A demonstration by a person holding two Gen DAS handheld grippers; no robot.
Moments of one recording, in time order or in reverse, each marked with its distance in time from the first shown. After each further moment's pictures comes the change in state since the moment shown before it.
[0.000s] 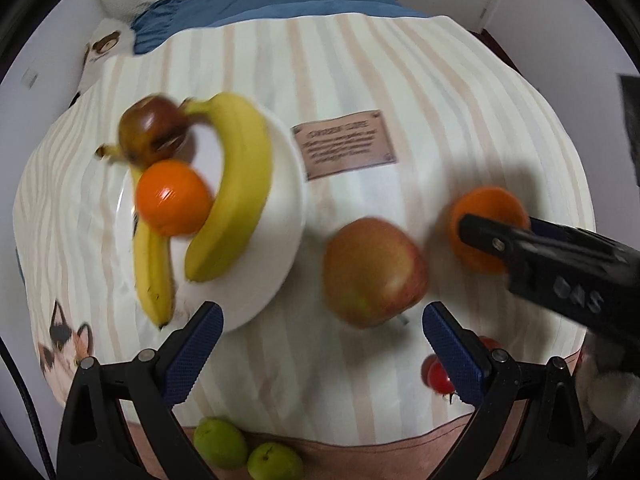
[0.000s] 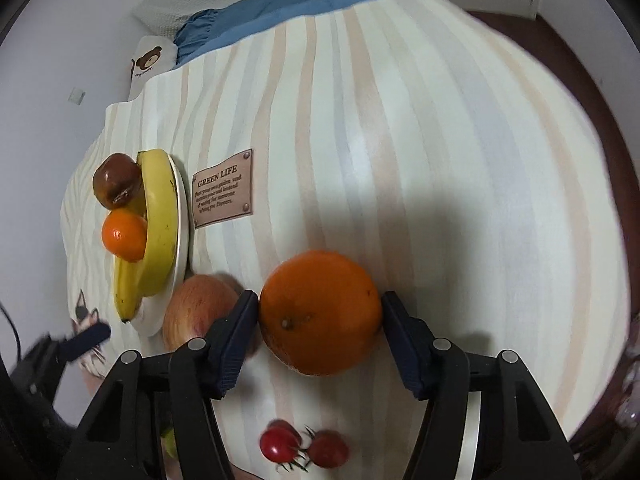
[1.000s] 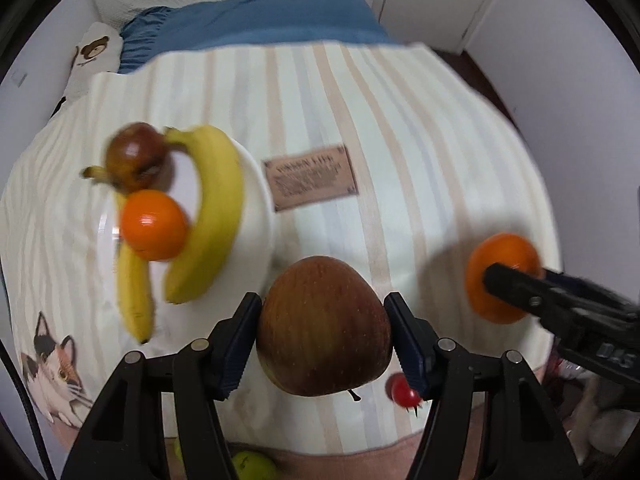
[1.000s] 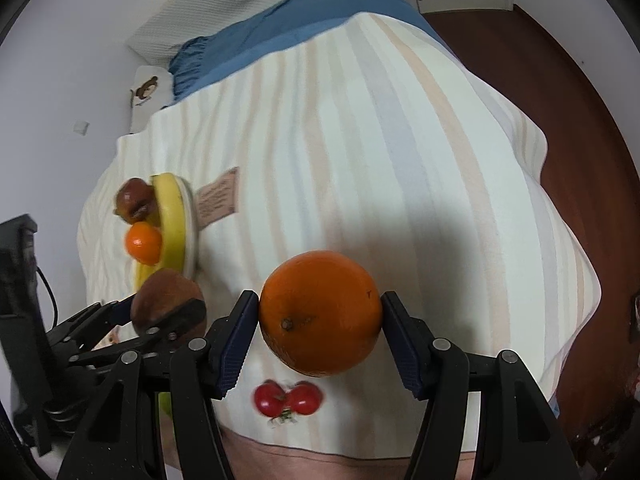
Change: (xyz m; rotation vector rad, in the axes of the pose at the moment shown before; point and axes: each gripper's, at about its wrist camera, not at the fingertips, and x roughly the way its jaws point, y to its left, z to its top) left arm -0.029 0.011 0.004 -0.044 -0.084 -0.117; right arm -0.056 -0.027 -0.020 0.075 -0.048 0.090
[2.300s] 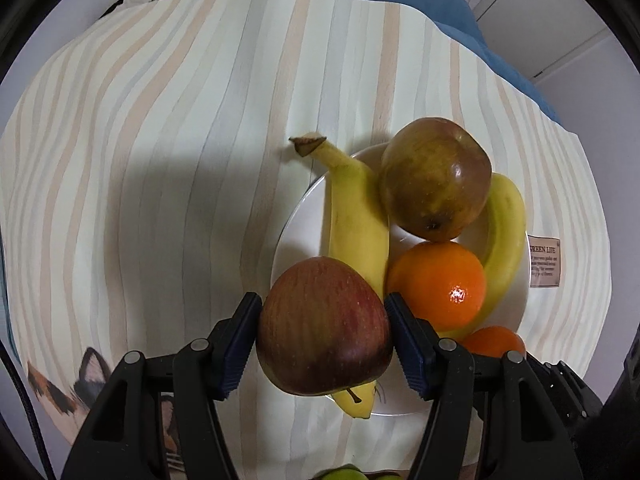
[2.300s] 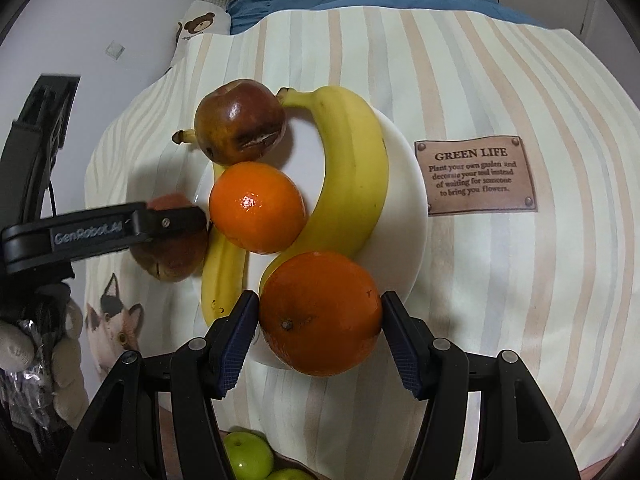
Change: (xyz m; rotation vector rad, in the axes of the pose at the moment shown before) left arm 0.050 0.205 0.039 -0.262 0.135 -0.012; right arm 0.127 0.190 -0.016 -0.205 0.073 -0.048
